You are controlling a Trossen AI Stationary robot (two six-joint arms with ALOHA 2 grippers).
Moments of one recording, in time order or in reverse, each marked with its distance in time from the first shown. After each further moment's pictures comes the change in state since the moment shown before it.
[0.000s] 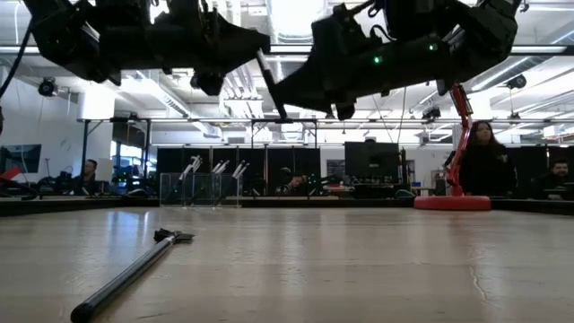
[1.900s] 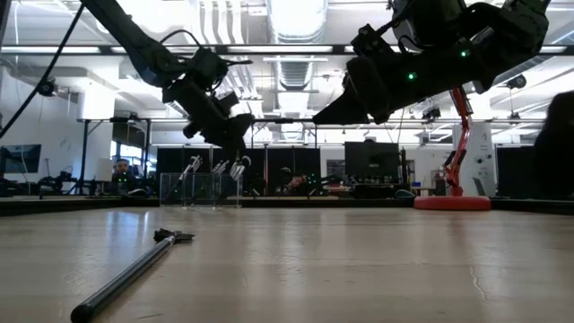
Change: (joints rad) left arm 0.710 0.197 0.462 -0.896 -0.145 0.082; right arm -0.013 -0.163 -0.149 -0.188 0.117 -0.091
